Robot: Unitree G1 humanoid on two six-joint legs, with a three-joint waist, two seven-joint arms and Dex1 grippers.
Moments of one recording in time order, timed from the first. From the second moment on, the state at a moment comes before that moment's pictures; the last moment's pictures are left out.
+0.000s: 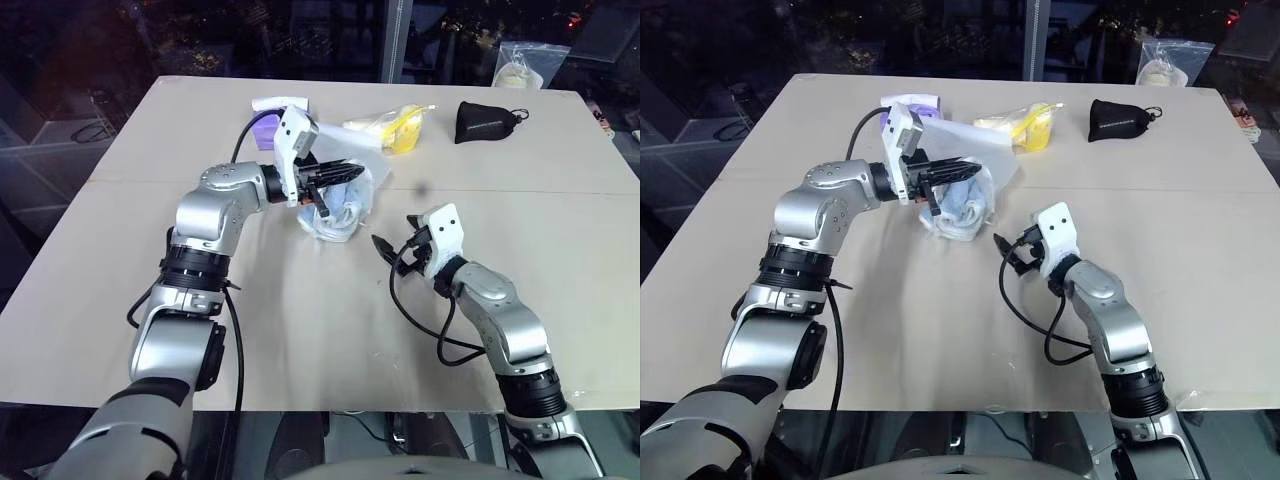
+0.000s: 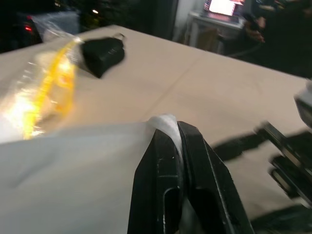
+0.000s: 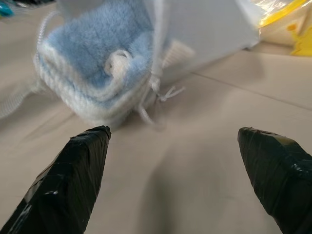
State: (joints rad) left arm -0.89 0.47 -0.07 0.33 -0.41 0.49 -1.00; right arm -0.29 -0.17 0.12 -0.22 0.12 0.54 0.38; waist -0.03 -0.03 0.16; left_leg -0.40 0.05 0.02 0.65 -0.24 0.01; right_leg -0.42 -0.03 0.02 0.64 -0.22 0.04
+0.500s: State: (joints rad) left arm -0.87 0.52 0.09 0.33 -0.51 0.63 -0.98; right arm -0.28 -0.15 0.14 -0.31 0.28 0.63 0.46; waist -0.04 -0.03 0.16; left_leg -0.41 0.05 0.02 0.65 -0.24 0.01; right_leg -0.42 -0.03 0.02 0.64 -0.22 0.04
